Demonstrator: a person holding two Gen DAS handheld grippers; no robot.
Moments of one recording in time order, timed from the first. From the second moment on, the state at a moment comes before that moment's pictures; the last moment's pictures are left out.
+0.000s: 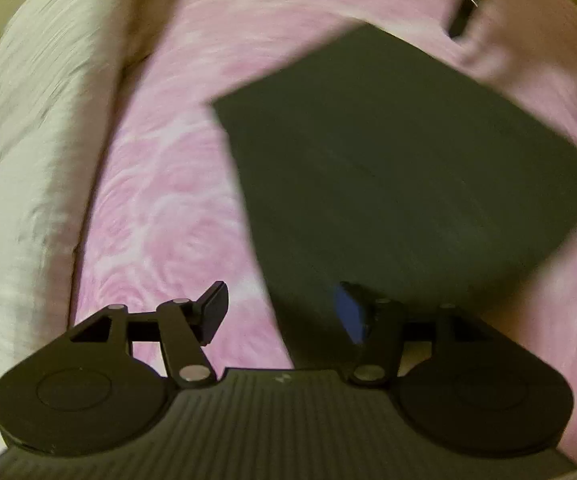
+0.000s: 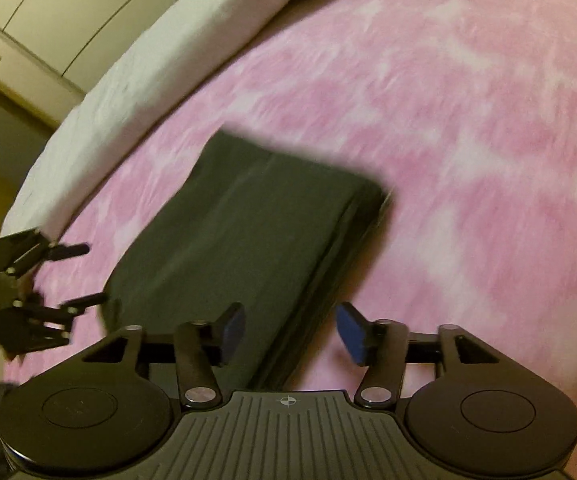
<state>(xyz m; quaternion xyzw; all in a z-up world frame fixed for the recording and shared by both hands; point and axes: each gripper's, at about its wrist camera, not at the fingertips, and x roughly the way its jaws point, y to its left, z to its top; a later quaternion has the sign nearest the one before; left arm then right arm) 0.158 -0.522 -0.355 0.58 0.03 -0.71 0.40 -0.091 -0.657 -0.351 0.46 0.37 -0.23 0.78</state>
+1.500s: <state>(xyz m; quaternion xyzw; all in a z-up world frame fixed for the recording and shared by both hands) -0.070 -0.468 -0.364 0.60 0.05 -0.75 0.28 -0.158 -0.499 -0.370 -0.23 0.58 -0.20 0.76</state>
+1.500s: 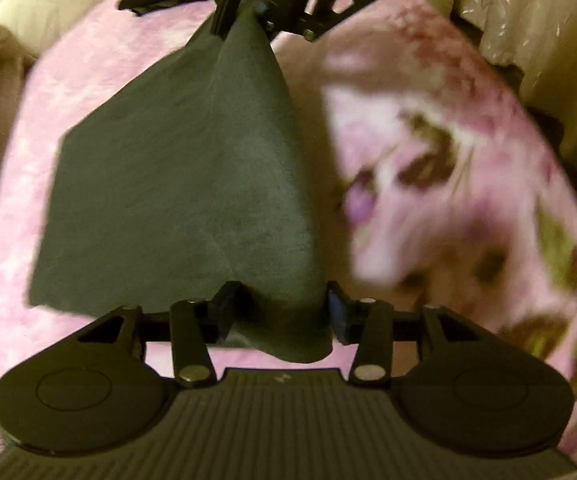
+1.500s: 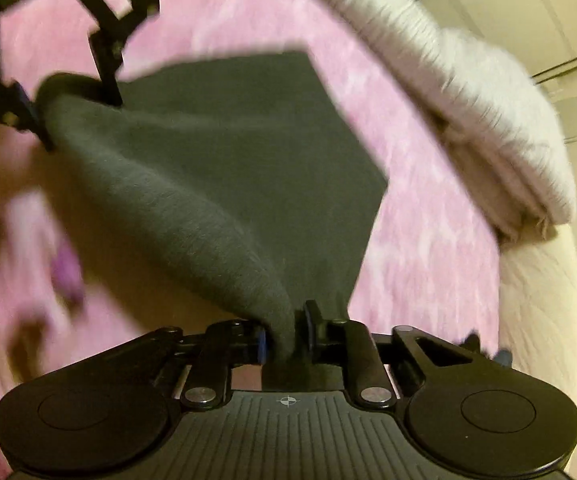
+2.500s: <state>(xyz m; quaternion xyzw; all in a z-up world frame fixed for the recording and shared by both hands) 0.117 -0.684 -0.379 0.45 0.35 -0.72 0.40 -0.289 -0.696 -0.379 0.58 0.17 -0.41 0.69</state>
